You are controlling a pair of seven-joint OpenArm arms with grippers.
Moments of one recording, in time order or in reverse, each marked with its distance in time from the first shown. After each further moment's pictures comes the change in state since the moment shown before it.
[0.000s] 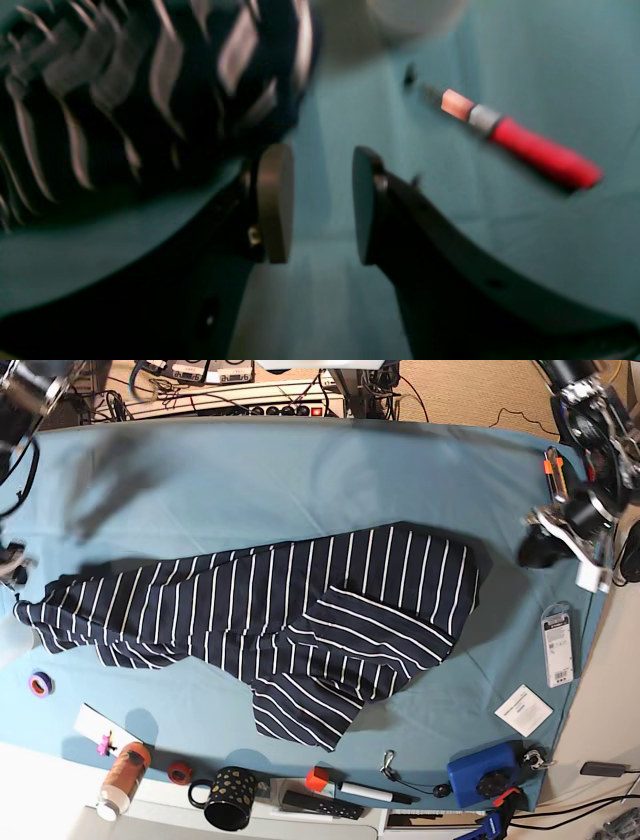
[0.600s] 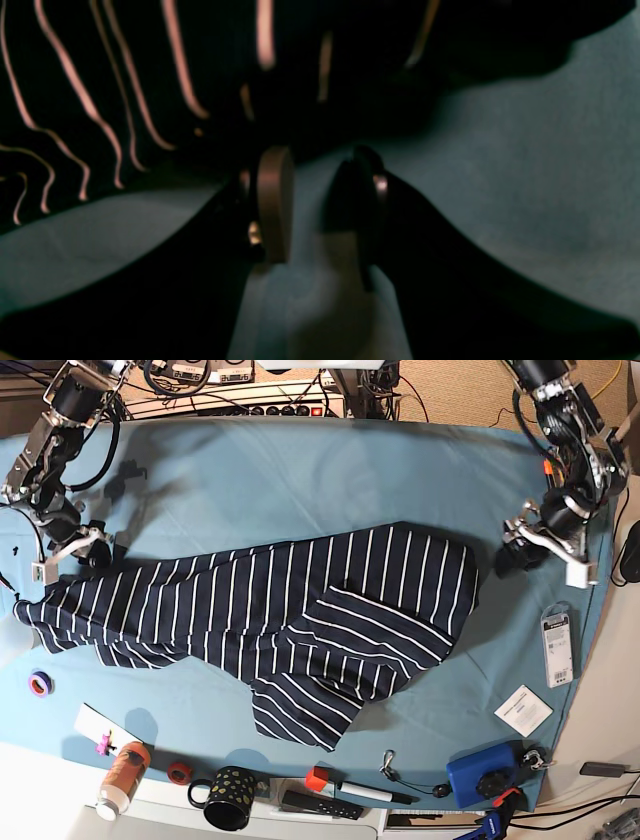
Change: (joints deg) left arm -2.6 6.4 -0.1 -4.8 3.2 6.0 -4.5; right arm -2.3 -15.6 0.0 0.0 1.0 4.8 6.3
